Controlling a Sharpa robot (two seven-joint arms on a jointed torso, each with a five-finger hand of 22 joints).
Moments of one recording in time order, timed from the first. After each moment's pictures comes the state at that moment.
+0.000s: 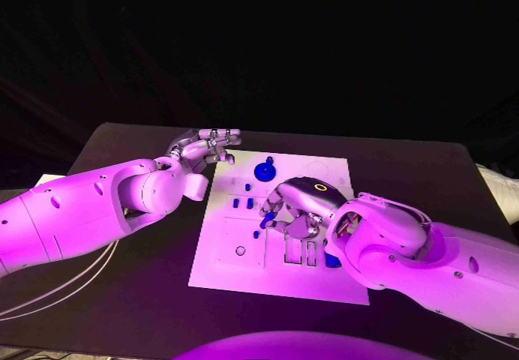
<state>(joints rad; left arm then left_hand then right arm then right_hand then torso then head) 1.17 -0.84 -0.01 1.47 0.10 -0.24 0.31 1.39 -0.13 0.49 -0.01 0.11 1.04 0.18 0.12 0.07 1.12 0.10 0.24 0.10 1.22 0.01 0.95 0.51 0.17 1.19 0.11 0.55 0.90 0.93 -0.78 0.15 1.90 -1.72 -0.22 -0.31 1.47 -0.10 0.46 0.09 0.05 1.15 0.13 0.10 0.09 1.25 0.08 0.07 0.07 1.46 -0.03 1.27 1.07 0.12 1.38 0.07 1.22 0.96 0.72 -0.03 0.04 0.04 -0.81</state>
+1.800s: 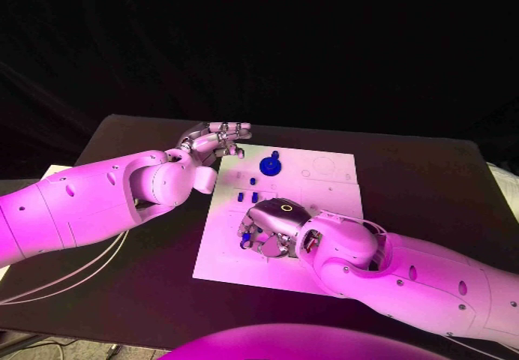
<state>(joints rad) 1.17 -0.82 -0.01 1.46 0.10 -0.23 0.31 1.39 -0.13 0.49 -0.01 0.11 1.04 0.18 0.12 0.07 1.12 0.10 0.24 0.10 1.22 0.01 0.95 0.51 0.17 1.19 0.11 0.55 0.90 0.89 -0.60 0.08 1.75 -1.78 -0.16 -0.26 1.44 -0.10 0.45 0.09 0.07 1.09 0.15 0.07 0.08 1.22 0.08 0.07 0.07 1.47 -0.01 1.25 1.05 0.12 1.36 0.08 1.21 0.94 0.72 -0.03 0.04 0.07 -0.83</state>
